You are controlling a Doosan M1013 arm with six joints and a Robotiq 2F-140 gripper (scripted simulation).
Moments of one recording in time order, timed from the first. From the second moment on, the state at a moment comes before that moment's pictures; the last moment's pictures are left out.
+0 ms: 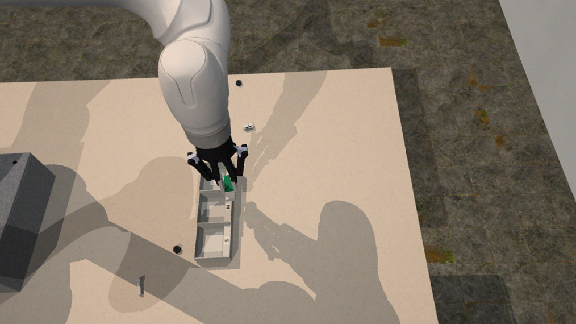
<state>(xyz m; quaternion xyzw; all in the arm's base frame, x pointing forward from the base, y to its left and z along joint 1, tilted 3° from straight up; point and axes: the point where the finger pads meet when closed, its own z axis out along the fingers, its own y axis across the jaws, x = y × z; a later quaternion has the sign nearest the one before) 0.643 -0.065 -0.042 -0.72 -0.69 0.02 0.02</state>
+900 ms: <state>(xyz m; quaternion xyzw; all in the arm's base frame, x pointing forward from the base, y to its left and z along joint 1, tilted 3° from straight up) 0.586 -0.091 -0.038 -0.77 -0.64 0.02 0.02</state>
